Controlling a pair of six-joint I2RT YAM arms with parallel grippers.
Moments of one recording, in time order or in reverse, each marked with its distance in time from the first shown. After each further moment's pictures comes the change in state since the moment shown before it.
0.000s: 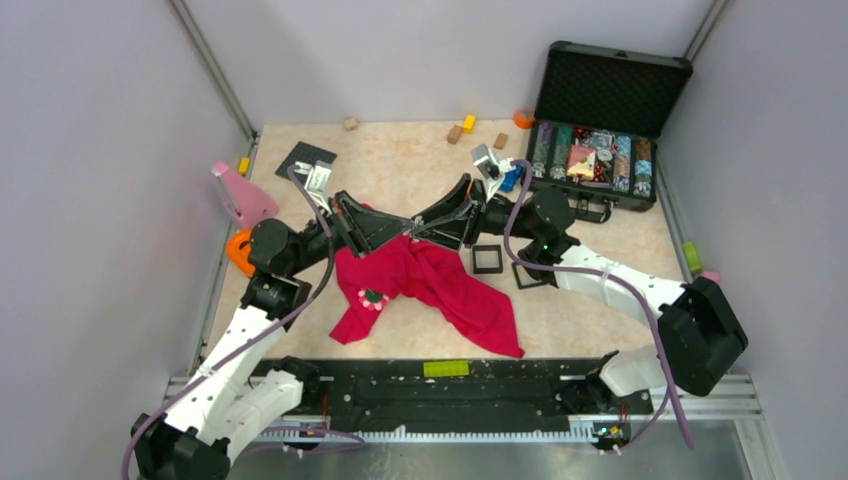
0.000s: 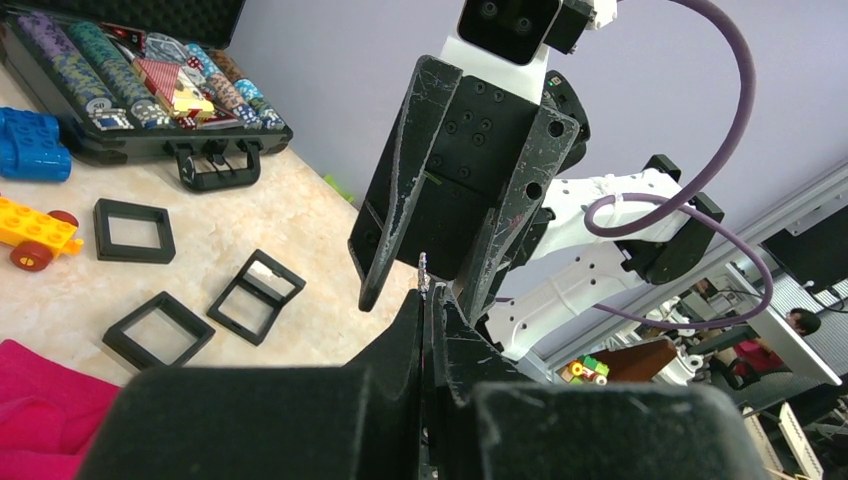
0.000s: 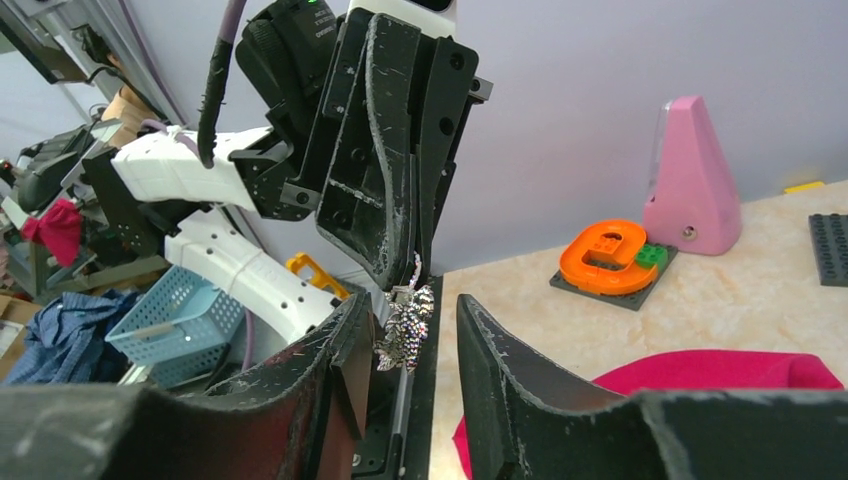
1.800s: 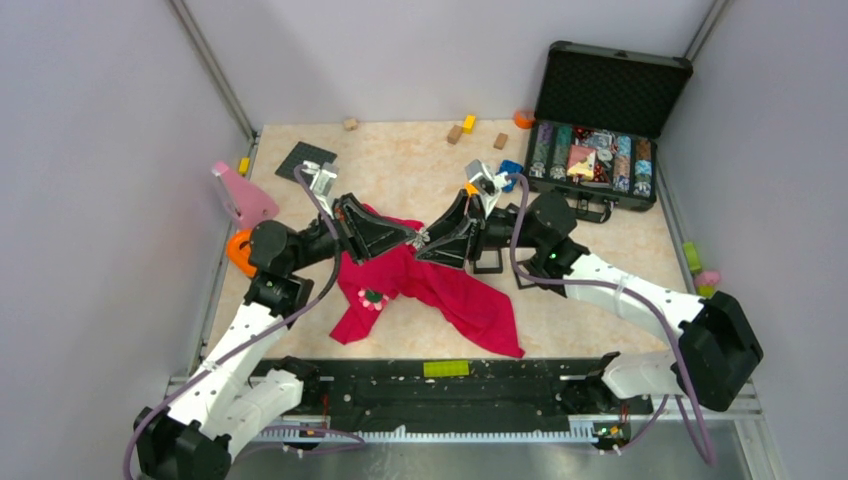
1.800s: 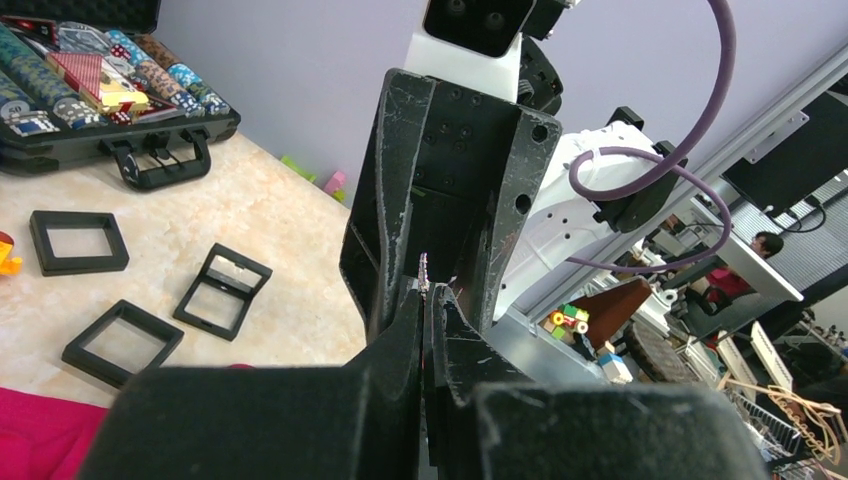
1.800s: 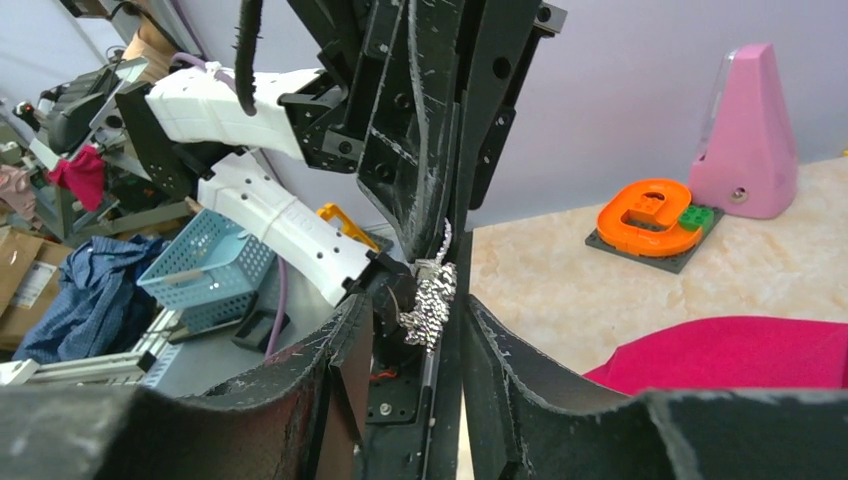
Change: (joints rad) left arm 0.003 0.023 -0.011 0.111 0.135 -0.012; right arm 0.046 -0.095 -0.023 -0.195 -0.050 -0.100
